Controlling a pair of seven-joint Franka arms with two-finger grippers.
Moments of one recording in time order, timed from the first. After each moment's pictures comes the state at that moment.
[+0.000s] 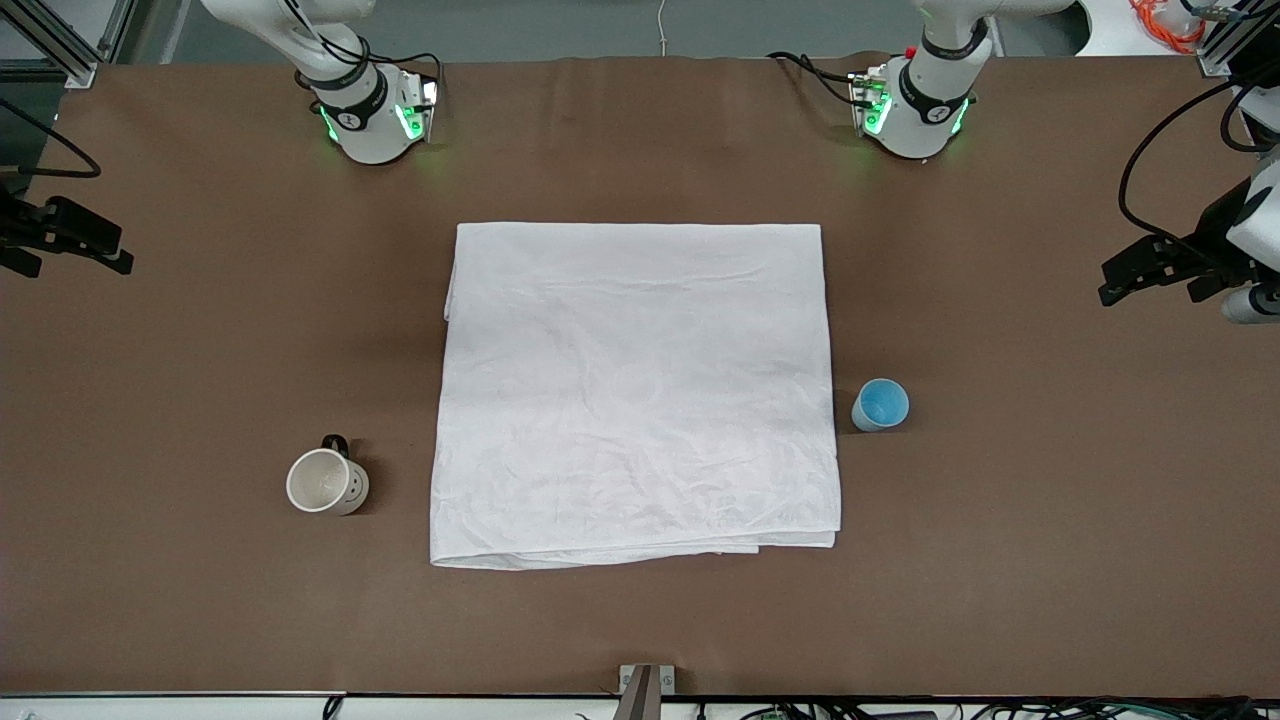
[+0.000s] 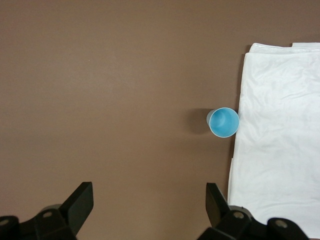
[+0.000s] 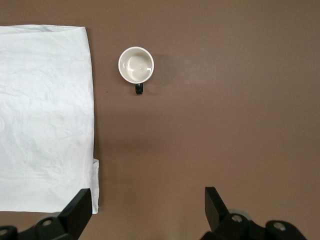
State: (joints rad) left arm -0.04 0.01 0.02 -1.62 0.01 1.66 -0.04; right arm 0.06 0.04 -0.12 -1.45 0.01 1.46 -0.07
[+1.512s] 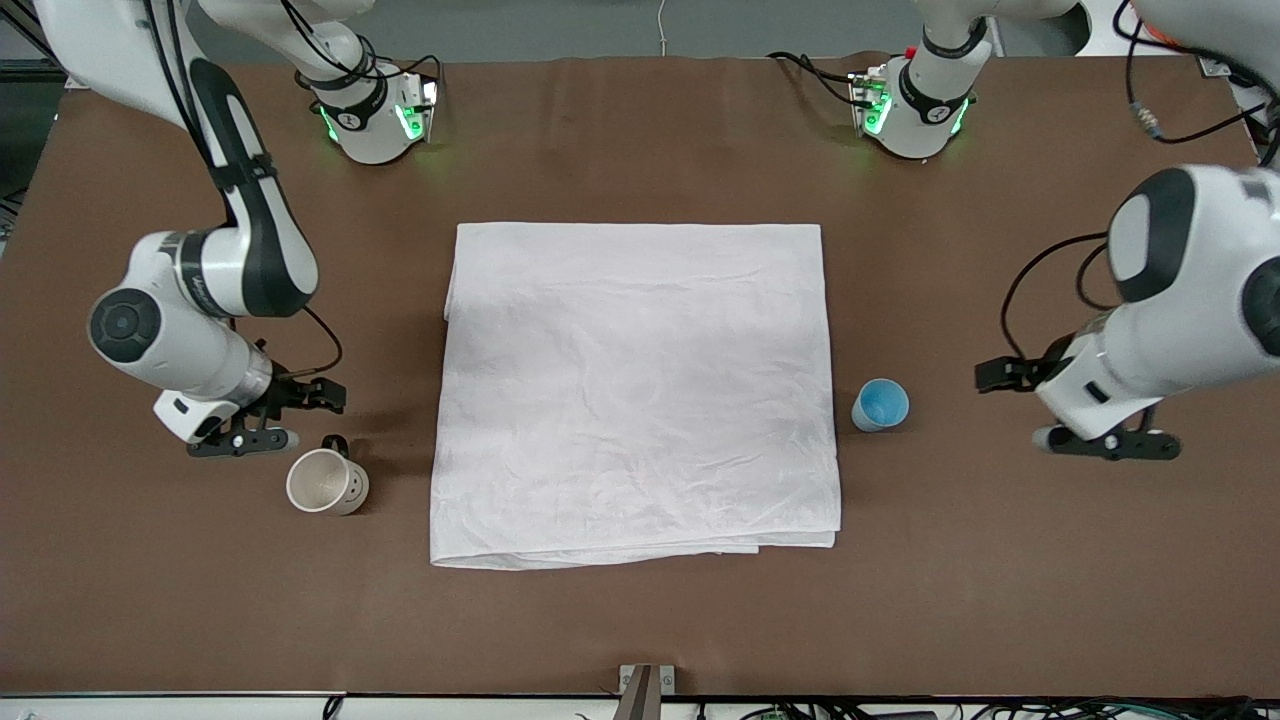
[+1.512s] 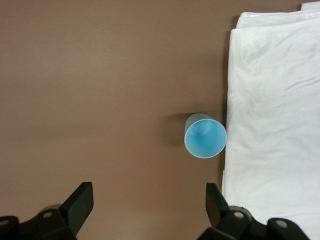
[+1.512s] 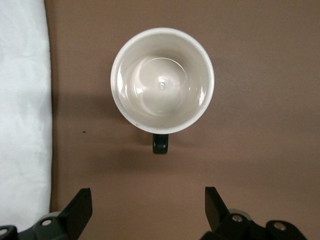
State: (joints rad) left arm -0.14 0.40 -0.01 -1.47 -0.02 1.73 -0.04; right arm 0.17 0.37 -0.11 -1.98 0.04 2.36 -0.06
